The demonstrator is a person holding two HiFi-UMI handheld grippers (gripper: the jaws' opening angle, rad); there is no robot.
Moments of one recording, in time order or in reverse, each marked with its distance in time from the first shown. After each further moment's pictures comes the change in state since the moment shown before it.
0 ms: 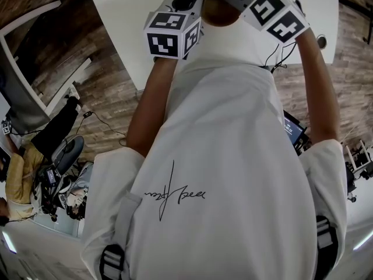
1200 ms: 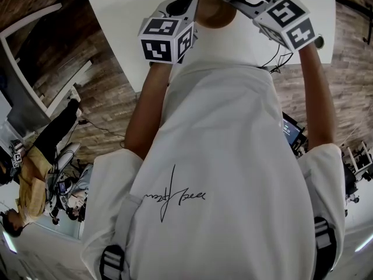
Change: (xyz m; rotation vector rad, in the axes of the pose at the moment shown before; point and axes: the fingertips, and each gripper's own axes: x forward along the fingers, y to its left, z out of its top) left arm -0.006 -0.007 -0.005 0.009 -0.009 0.013; right arm -0.030 0.000 -0.035 0.274 -0.092 0.012
